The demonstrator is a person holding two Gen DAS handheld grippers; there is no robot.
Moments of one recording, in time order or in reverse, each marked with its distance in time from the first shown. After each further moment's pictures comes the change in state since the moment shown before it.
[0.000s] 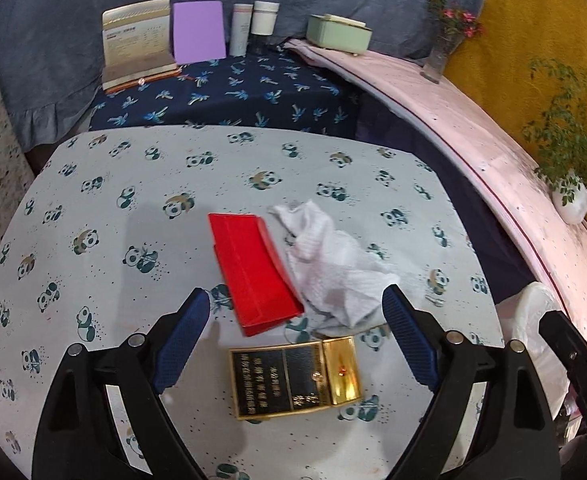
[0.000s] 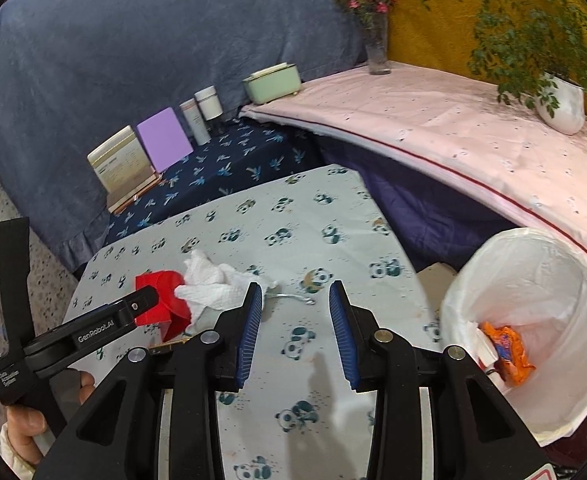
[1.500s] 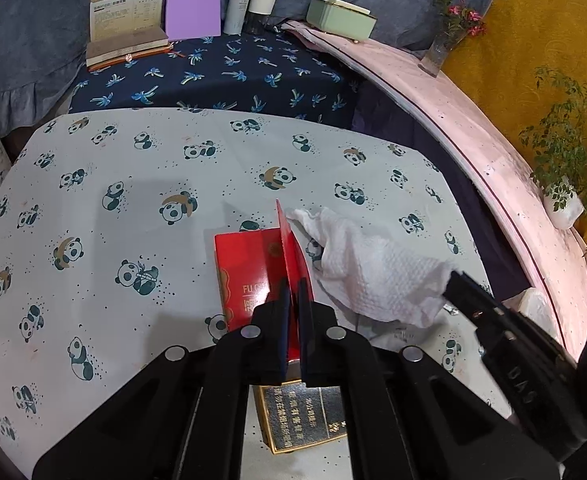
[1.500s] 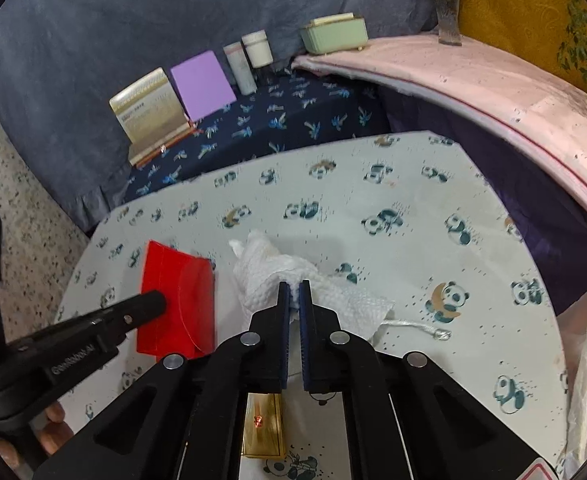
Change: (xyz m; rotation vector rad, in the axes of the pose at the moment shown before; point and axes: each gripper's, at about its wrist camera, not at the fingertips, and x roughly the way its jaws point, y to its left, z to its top) left arm 0.025 0.036 0.022 -0.016 0.064 -0.095; right arm 0.097 0.069 0.015 -0.087 0.108 0.102
